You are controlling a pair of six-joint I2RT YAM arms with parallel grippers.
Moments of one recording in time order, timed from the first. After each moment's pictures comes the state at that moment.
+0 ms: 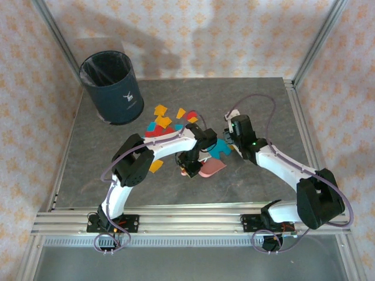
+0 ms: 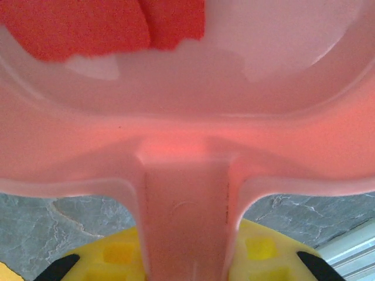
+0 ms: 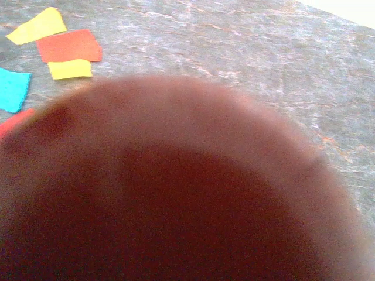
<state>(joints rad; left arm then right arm) -0.84 2.10 1.64 -1.27 0.11 -0.05 0.46 1.33 0.78 -0.13 0.22 -0.04</state>
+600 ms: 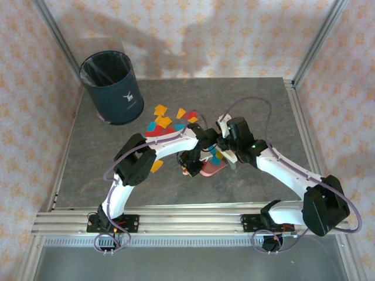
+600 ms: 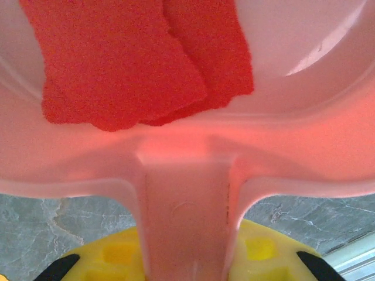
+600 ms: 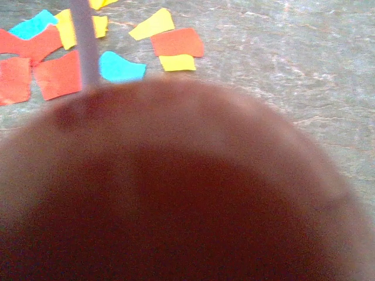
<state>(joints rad) -0.84 2.13 1.66 -1.27 0.11 -0.05 0.54 1.25 0.80 -0.26 0.03 0.01</state>
